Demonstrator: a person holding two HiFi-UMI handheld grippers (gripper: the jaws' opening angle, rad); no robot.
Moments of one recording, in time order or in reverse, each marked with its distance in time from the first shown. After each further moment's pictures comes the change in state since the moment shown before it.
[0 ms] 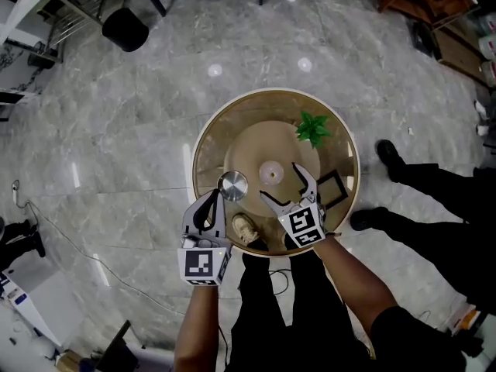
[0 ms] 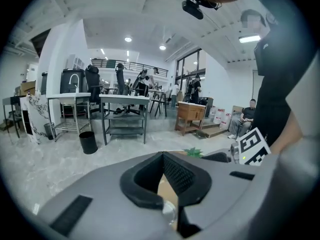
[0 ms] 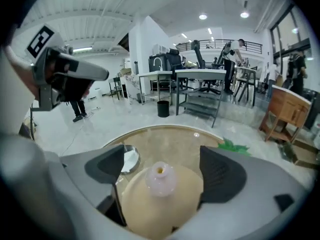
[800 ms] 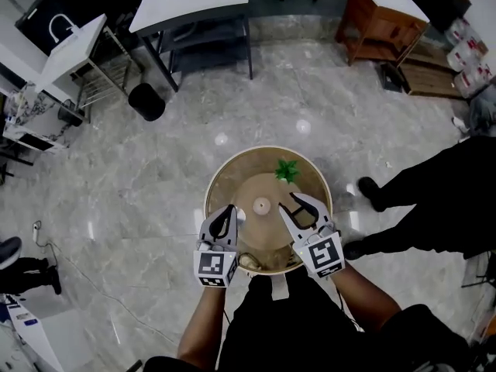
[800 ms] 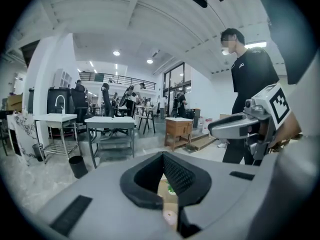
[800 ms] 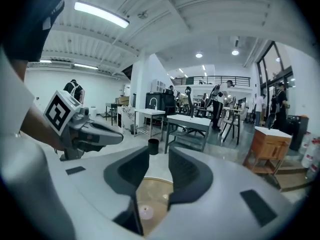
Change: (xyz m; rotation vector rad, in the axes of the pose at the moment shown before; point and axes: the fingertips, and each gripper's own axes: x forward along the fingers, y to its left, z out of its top) left arm -0.062 -0.085 0.151 0.099 -0.120 -0.113; right arm -0.247 -0.023 0.215 -0.082 -0.377 -0.121
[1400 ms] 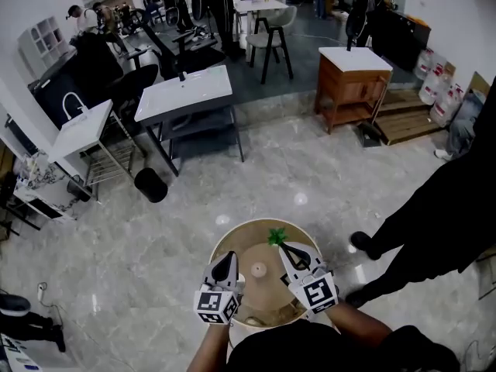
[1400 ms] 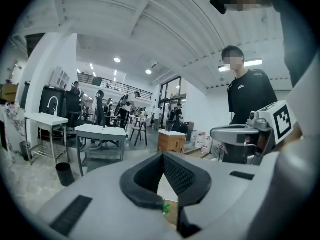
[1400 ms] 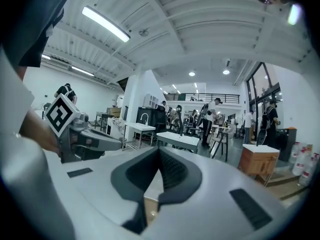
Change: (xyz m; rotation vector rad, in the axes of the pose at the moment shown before) left arm -0.026 -0.034 0.108 -0.057 -0.141 -0.090; right arm -0.067 -0.021 0.101 -0.049 -0.166 -0.131
